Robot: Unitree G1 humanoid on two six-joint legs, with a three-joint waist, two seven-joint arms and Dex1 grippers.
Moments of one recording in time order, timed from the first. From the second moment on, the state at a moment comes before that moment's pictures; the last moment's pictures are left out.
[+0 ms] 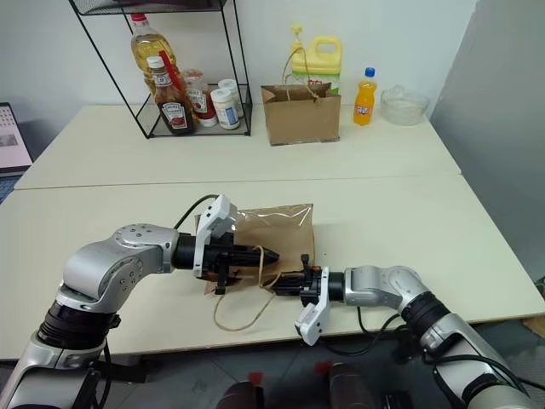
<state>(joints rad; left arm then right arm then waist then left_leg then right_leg) -0.50 0.70 -0.13 -0.22 -0.59 0.88 -1.07 -0.61 -0.47 0.63 0.44 -0.96 -1.02 0.00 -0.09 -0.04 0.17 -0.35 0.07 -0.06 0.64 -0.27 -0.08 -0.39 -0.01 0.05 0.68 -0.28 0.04</state>
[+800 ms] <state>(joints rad) -0.85 0.56 0.11 0.06 -0.64 0.91 -0.86 -0.59 -0.46 0.62 0.45 -0.79 -0.98 0.15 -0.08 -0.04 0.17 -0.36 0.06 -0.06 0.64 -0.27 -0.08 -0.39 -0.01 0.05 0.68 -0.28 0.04</state>
